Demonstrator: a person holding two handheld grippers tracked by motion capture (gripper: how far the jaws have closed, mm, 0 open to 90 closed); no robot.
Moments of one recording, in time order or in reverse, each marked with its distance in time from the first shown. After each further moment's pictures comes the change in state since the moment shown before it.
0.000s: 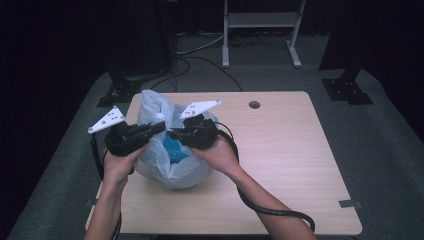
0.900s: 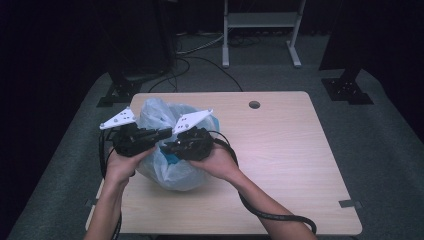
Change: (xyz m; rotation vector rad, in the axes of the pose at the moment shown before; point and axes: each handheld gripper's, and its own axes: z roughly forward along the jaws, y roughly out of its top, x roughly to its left) left arm -0.007 0.001 0.011 0.123 -0.058 0.034; right arm 0.019 -0.007 0.004 0.046 0.137 -0.105
